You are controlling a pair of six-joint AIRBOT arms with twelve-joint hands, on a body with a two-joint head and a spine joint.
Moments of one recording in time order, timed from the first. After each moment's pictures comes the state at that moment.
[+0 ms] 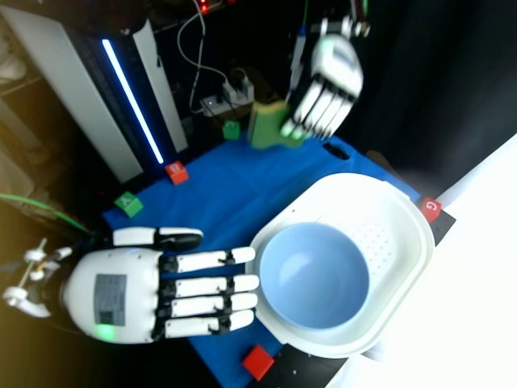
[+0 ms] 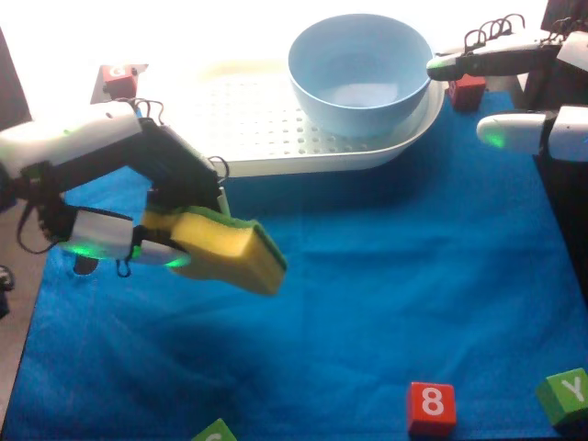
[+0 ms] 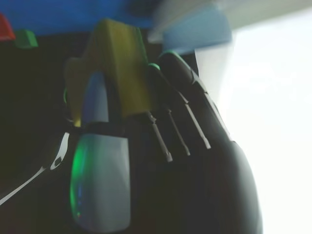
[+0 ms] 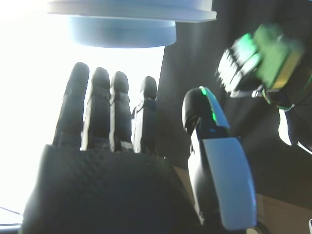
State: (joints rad) left arm 0.83 -0.95 1.21 0.36 -0.85 0.36; right arm -0.86 -1.19 1.67 -0.32 1.01 0.07
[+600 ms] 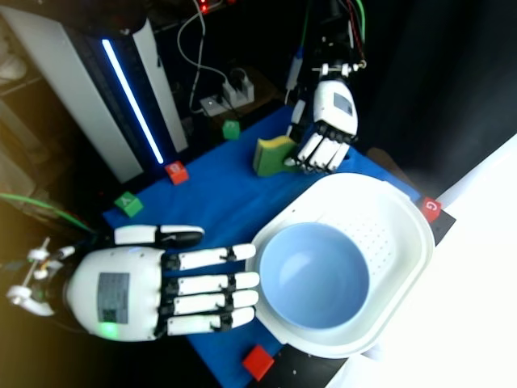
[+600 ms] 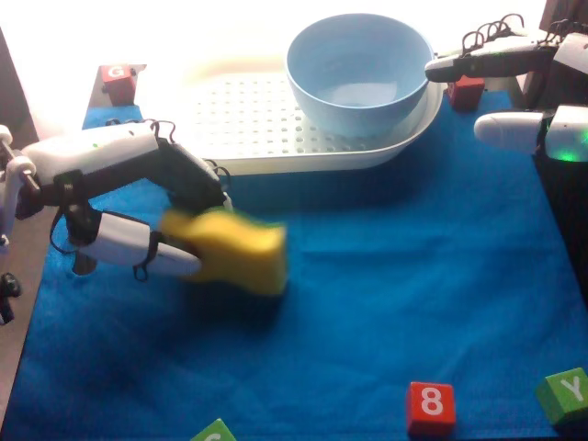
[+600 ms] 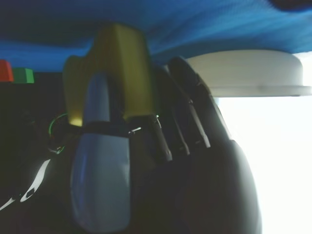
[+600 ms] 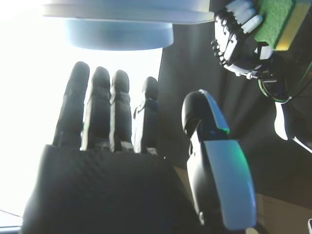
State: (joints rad) left arm 0.83 -1.03 1.30 0.36 -0.69 0.35; right arm -0.86 -1.20 1.67 -0.31 1.01 0.07
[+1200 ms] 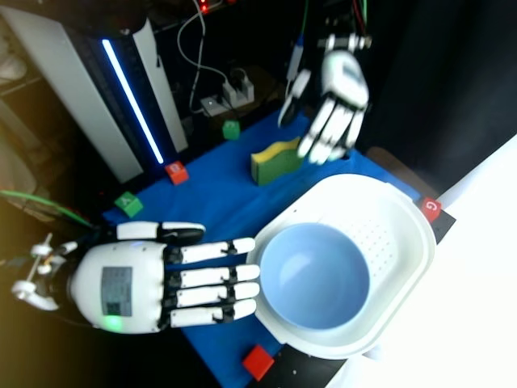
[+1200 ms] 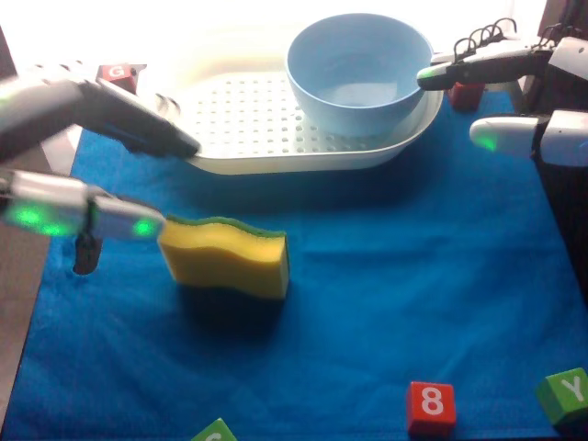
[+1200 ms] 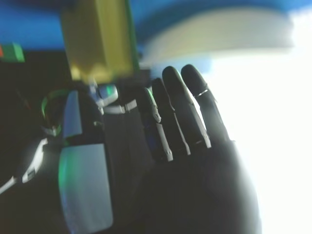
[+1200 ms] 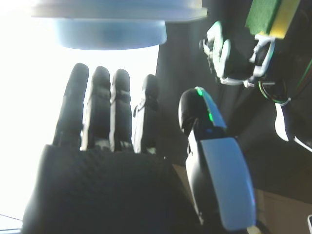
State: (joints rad) left arm 0.87 -0.82 1.16 0.21 -0.93 0.45; right arm -0.86 -1.20 1.65 -0.32 1.02 0.08
